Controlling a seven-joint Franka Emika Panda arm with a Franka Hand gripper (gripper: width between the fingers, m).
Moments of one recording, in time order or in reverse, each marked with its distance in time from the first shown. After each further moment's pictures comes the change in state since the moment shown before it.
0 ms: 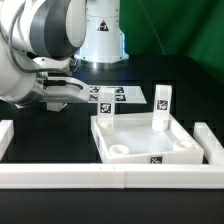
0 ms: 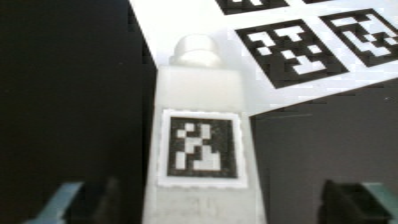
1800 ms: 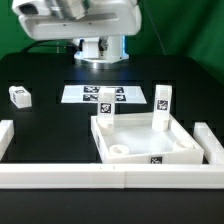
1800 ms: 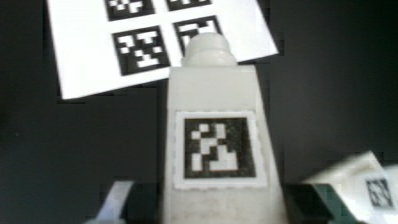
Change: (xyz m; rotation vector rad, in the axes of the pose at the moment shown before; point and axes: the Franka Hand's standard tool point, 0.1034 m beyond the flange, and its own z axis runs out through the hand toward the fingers) arm -0.072 -0.139 -0.123 -0.060 0.372 -0.054
